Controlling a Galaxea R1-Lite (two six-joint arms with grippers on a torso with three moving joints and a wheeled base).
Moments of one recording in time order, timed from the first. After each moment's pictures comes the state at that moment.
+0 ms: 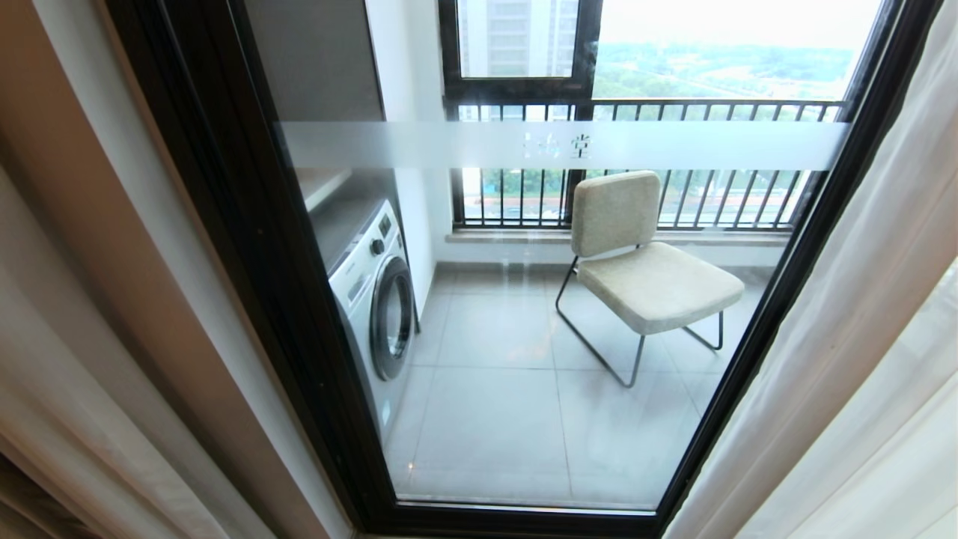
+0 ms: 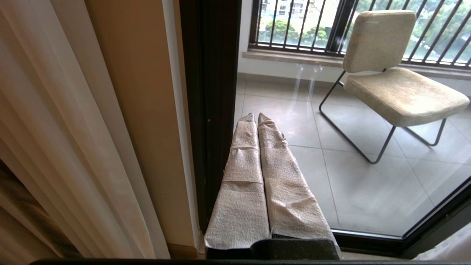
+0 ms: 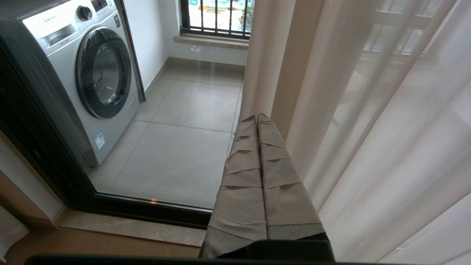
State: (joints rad) left arm 0.00 0.00 0.00 -0.01 0.04 -0.08; right arm 0.00 0.00 0.00 0.01 0.05 -0.07
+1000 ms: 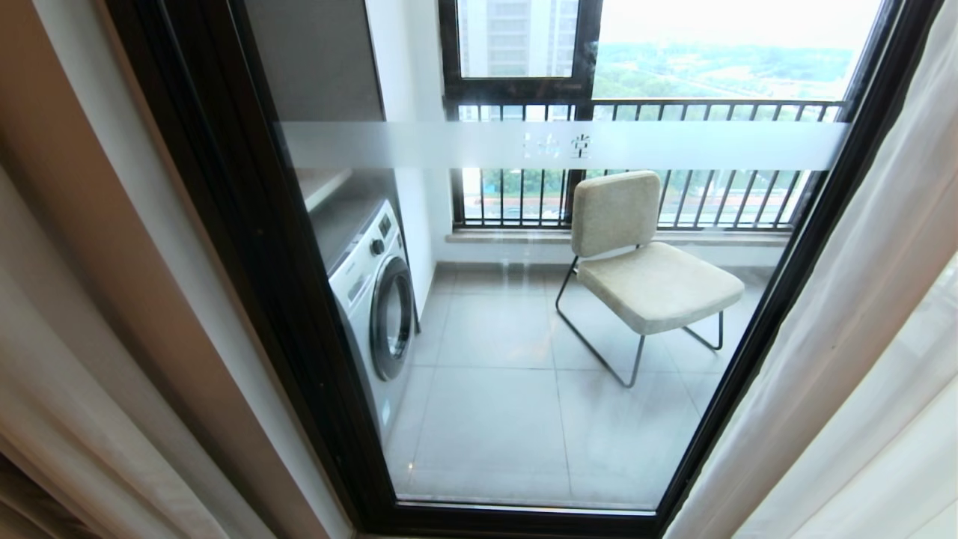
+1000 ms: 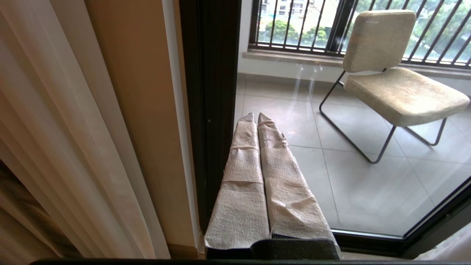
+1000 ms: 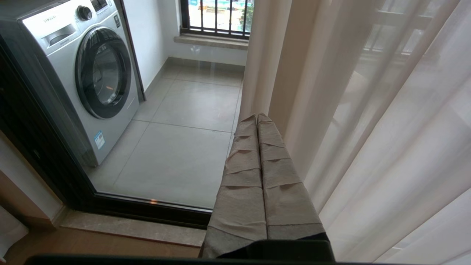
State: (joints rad) left arm 0.00 0.00 0.00 -0.01 0.04 -0.08; right arm 0.00 0.00 0.00 0.01 0.05 -0.07
